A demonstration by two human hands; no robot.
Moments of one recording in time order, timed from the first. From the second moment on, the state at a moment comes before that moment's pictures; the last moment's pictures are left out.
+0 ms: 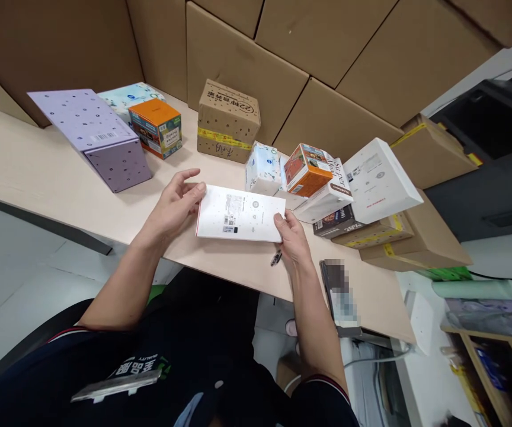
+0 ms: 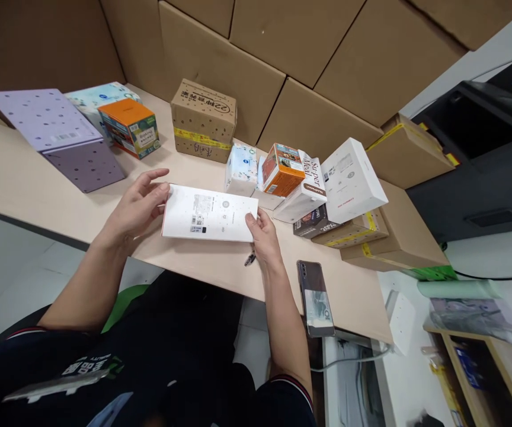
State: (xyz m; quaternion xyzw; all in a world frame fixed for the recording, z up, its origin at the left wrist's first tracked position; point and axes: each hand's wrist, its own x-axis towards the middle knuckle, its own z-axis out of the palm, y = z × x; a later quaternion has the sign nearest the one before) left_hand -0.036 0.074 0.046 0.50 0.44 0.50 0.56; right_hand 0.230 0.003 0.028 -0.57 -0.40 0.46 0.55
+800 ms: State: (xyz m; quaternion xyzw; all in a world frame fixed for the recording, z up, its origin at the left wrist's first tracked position) left_hand -0.036 0.058 0.013 0.64 0.41 0.50 0.42; right_hand 0.246 -0.007 0.027 -0.58 -0.53 0.33 0.52
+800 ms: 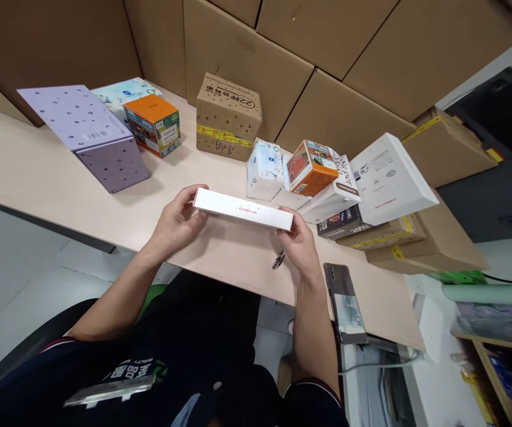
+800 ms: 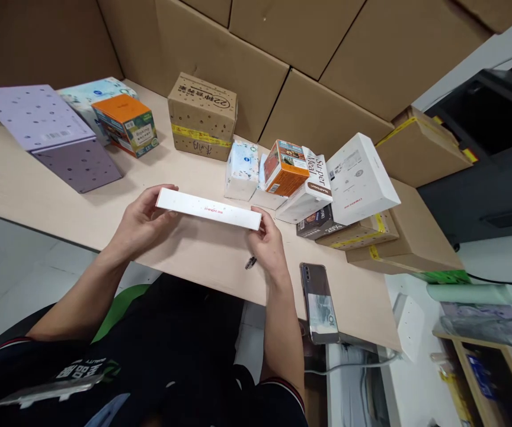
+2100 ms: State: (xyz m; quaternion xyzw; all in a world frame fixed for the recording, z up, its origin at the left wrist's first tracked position) left_hand -0.053 0.055 0.019 0.56 0.36 0.37 0.65; right_hand 0.279 -0.038 0.032 -0.75 -0.60 -0.01 0.27
